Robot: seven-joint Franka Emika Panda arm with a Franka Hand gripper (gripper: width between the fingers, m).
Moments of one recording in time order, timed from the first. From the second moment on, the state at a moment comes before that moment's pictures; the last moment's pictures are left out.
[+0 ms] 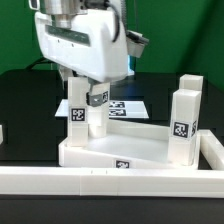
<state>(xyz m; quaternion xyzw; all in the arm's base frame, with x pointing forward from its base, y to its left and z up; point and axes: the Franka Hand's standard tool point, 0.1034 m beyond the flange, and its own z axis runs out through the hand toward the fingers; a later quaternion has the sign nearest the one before) 0.579 -0.071 0.107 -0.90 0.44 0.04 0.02</state>
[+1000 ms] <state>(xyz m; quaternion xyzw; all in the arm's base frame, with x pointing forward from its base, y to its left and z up) 0.583 -0.077 0.104 -1.00 0.02 0.01 -0.01</state>
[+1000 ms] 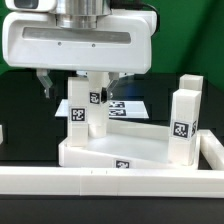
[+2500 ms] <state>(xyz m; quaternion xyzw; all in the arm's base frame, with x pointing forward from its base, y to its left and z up) 0.582 -0.088 0.102 -0.97 0.23 0.01 0.02</state>
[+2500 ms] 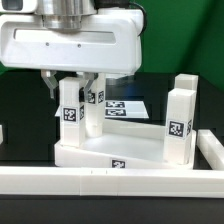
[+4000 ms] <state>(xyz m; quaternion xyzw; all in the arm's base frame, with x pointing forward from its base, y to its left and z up) 0.584 -0.086 0.100 -0.60 0.79 0.02 0.09</state>
